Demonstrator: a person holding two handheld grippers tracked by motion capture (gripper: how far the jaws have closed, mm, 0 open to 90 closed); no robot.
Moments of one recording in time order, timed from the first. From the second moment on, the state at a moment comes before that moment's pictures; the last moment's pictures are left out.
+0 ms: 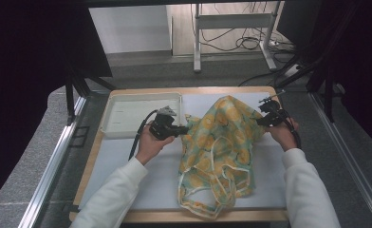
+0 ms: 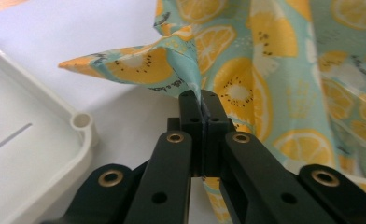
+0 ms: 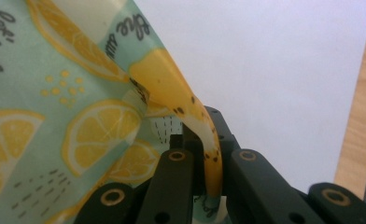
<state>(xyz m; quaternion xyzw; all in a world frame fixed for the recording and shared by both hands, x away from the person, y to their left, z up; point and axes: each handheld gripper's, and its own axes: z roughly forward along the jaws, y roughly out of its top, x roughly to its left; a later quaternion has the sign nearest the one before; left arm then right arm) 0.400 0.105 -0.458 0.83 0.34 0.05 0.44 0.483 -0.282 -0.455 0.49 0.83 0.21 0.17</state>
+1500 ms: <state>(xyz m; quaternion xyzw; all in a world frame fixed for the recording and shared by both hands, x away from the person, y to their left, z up) 0.369 0.122 -0.466 0.80 0.38 0.12 0.45 0.432 -0.304 -0.430 0.47 0.81 0.29 0.20</state>
